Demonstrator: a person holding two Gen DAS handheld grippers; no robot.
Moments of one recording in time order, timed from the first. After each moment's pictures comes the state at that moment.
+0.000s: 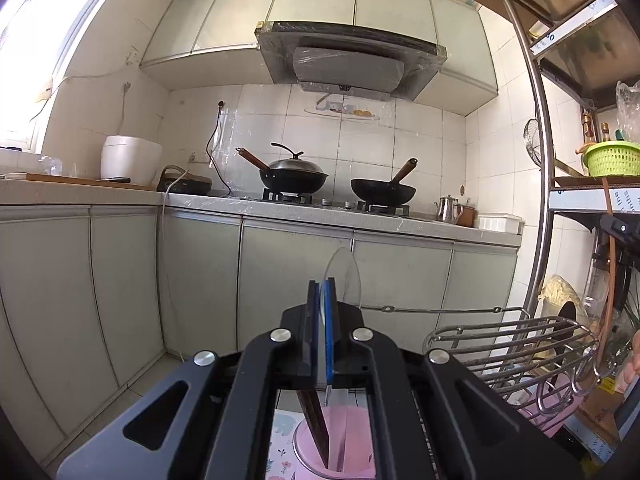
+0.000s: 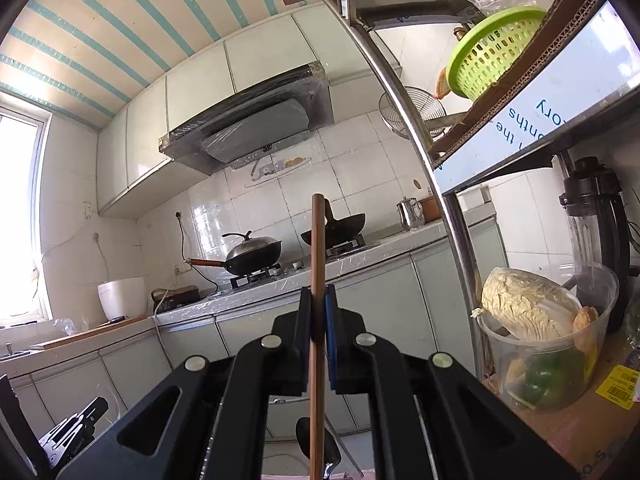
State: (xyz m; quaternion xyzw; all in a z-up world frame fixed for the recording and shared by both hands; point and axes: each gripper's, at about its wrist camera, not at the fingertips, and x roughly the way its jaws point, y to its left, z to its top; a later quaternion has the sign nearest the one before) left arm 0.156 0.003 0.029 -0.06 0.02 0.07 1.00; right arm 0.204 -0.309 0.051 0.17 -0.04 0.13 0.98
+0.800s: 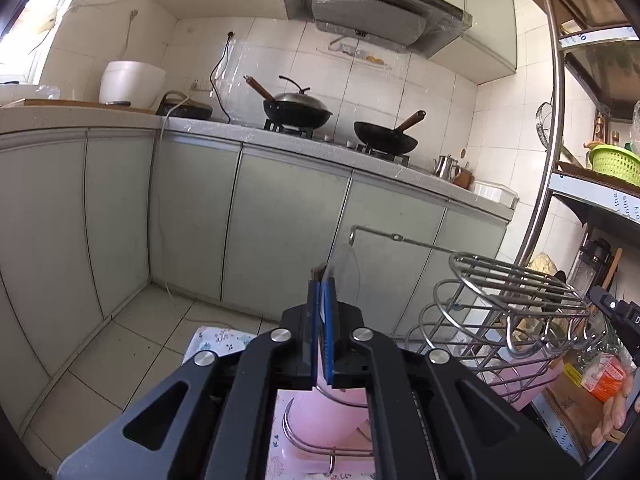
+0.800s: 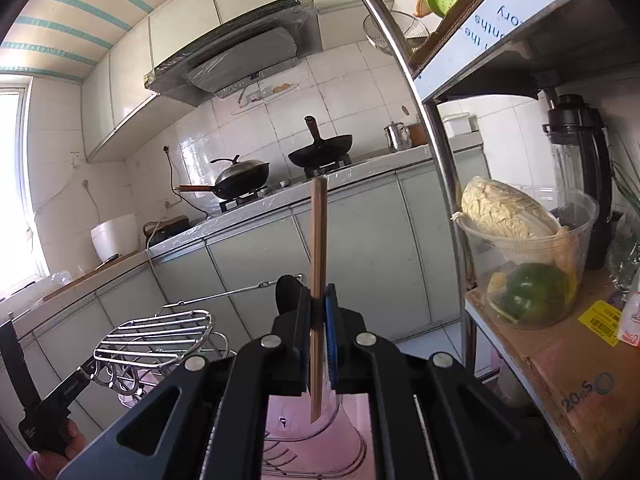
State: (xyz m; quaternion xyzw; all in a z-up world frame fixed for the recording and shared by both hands) left arm 0.151 0.029 -0.001 -0.13 0.14 0.04 0.98; right arm 0.178 -0.301 -0.006 0.15 0.12 0.12 0.97
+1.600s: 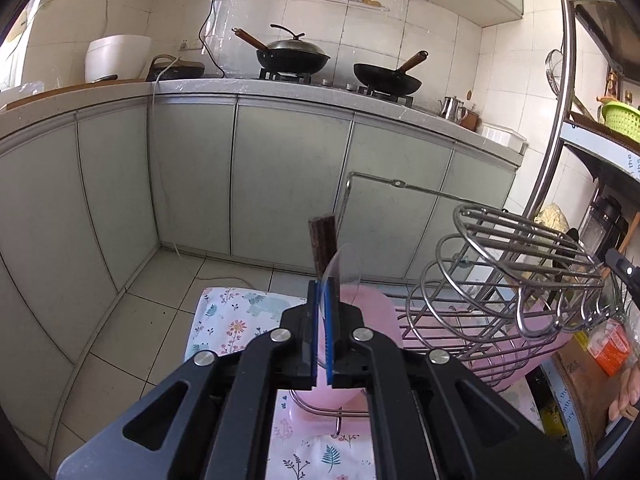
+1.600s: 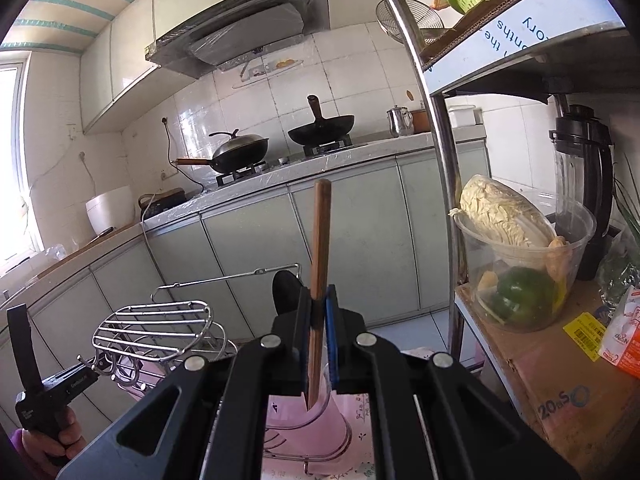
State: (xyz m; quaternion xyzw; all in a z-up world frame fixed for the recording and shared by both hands) left arm 0.168 0.018 0.005 -0.09 0.25 0.04 0.96; right arm 0.189 -0.304 0.007 0.12 0.17 0.13 0.97
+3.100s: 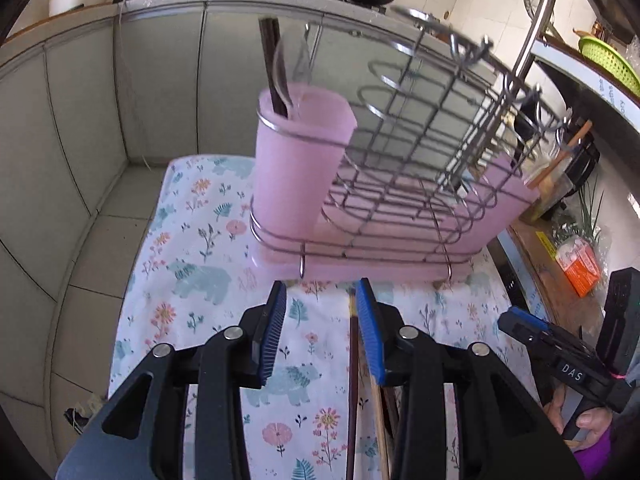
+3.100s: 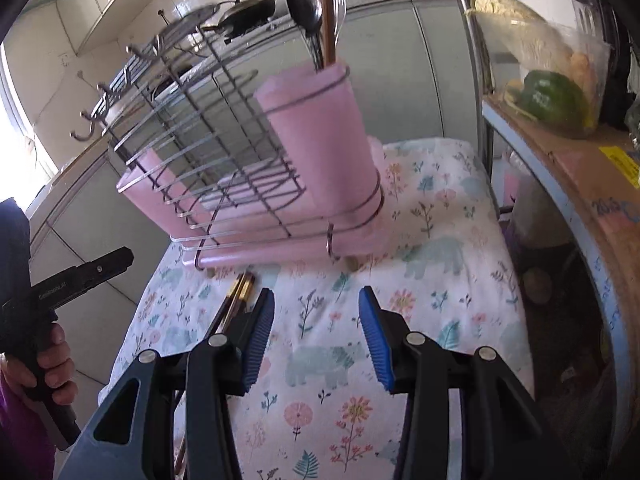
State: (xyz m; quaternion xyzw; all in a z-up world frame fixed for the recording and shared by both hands) left arm 0.115 0.001 -0.058 -0.11 0.41 -0.05 0.90; right arm 0.129 -0.273 -0.131 0.12 0.42 0.20 0.88
